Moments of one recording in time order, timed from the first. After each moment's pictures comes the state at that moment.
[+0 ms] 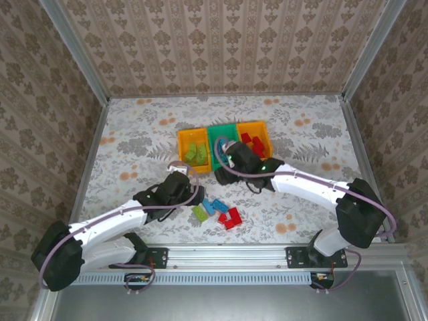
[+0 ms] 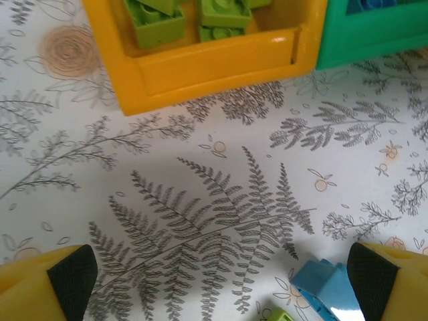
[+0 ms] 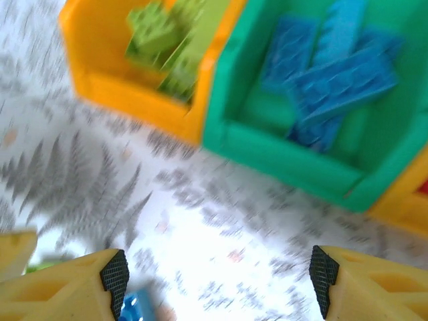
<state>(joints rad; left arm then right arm) -0.83 1.03 0.49 -0.32 -0.25 -0.57 0.82 1.50 1.01 -0.36 0.12 0.29</state>
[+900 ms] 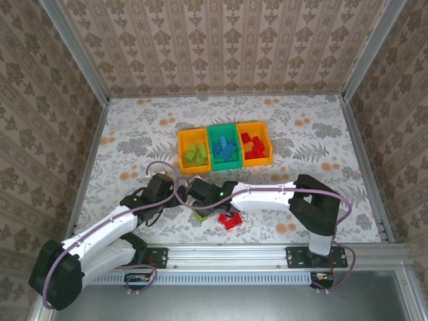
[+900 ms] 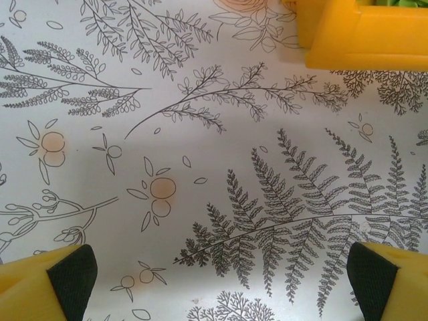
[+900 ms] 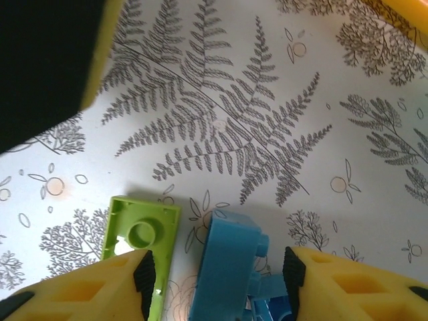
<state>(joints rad) -0.64 0.92 0.40 -0.45 -0.21 -0.66 1.12 1.83 1.18 -0.45 0.24 0.33</state>
